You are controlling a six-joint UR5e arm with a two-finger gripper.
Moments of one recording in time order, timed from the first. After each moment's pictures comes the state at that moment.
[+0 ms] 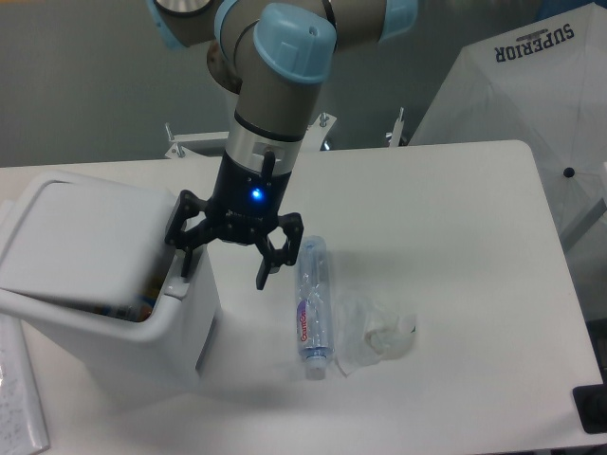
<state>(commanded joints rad) 2.37 -1.75 -1.58 -0.98 1.10 0.22</state>
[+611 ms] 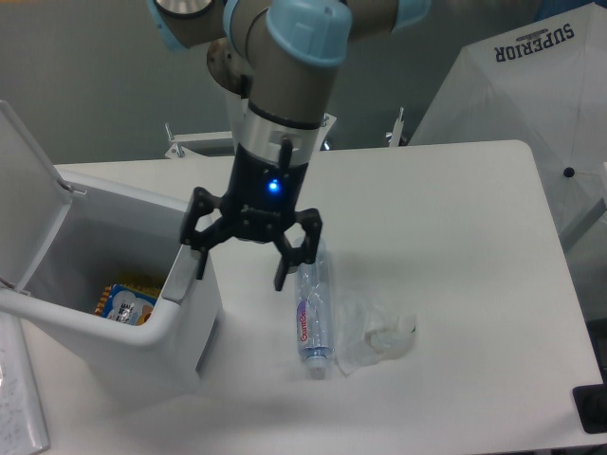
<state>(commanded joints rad) 2.43 -1.78 -1.50 -0.94 1.10 0.32</state>
